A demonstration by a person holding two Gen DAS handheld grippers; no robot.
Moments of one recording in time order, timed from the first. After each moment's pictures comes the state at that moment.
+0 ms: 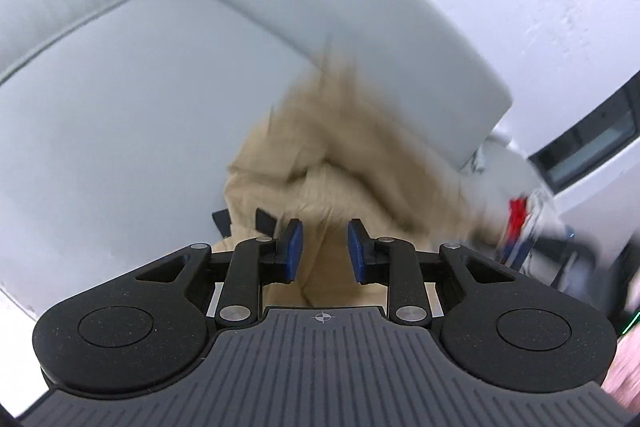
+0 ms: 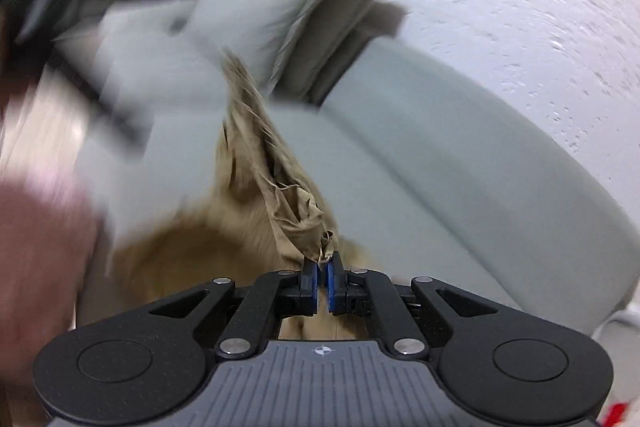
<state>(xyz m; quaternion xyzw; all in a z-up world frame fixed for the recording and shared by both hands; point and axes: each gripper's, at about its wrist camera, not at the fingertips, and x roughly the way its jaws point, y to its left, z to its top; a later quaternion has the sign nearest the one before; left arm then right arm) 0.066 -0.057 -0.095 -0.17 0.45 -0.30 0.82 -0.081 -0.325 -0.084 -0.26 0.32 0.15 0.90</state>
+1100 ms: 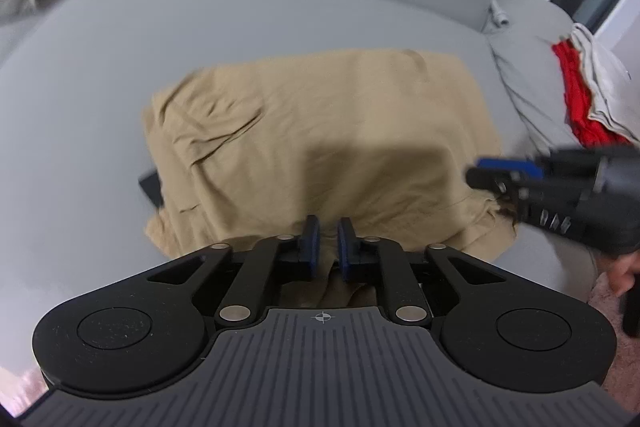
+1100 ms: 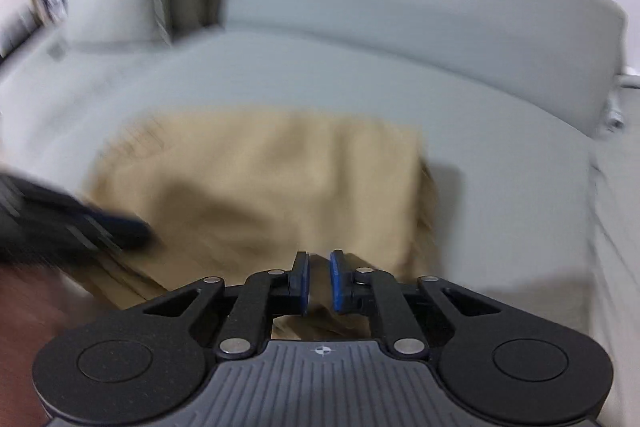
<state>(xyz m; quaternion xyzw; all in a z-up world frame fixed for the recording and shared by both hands) 0.079 -0.184 -0.199 0.02 0.50 -0.33 0.80 -0.049 -0.359 -0.181 0.02 0.43 -0.04 0.90</state>
